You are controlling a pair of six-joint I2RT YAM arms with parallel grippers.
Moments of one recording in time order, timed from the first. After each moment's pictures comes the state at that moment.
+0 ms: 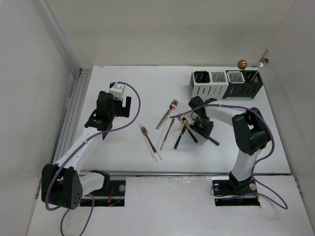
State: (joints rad) left arm -0.25 1.14 0.77 -0.09 -0.10 0.08; right arm 0.45 1.84 1.16 -0.89 0.07 -0.52
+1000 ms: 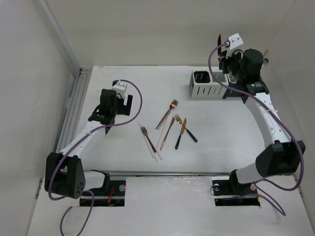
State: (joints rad) left arm -0.25 1.25 0.81 -0.08 -0.13 0.11; right arm 0.12 1.43 1.42 -0.13 -0.19 -0.31
